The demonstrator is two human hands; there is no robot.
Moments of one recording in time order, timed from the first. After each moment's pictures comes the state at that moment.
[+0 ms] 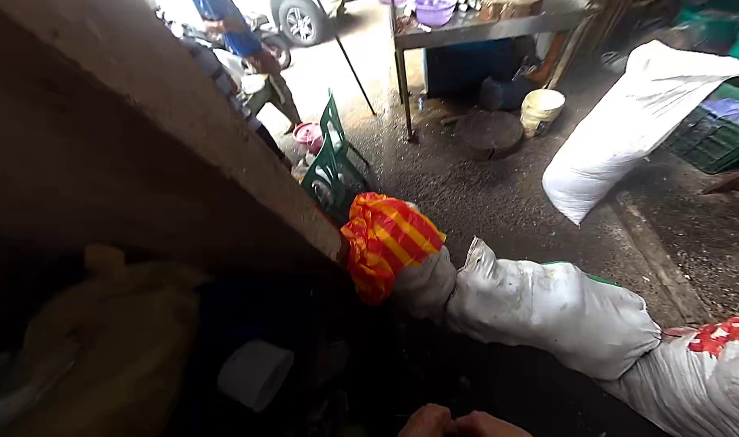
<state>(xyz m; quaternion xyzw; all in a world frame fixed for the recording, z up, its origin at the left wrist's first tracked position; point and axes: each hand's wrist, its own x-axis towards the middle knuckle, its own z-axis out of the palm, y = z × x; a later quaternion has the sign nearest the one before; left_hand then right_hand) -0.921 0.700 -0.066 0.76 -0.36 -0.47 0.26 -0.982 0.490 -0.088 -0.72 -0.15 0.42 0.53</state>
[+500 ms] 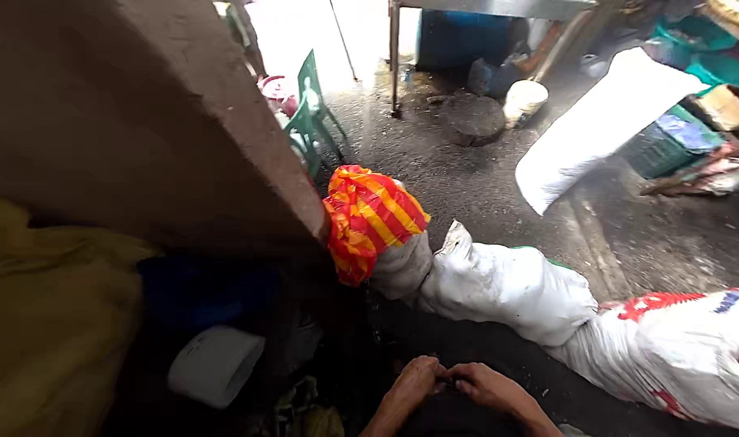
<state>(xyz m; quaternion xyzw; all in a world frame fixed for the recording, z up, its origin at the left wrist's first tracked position) -0.888 0.686 -0.089 0.75 -0.39 -0.46 0.27 -0.959 0.479 -0.056 -0.79 -0.03 0.45 0.41</state>
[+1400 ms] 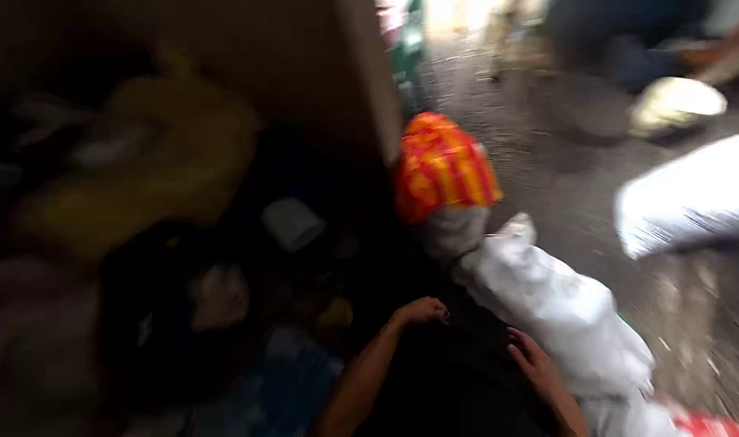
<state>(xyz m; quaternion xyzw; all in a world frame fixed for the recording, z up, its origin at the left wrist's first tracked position) -0.900 0.705 -0.126 0.70 -0.10 -0.49 0.51 -0.985 0.387 -0.063 -0.87 0.06 0.28 0.40</state>
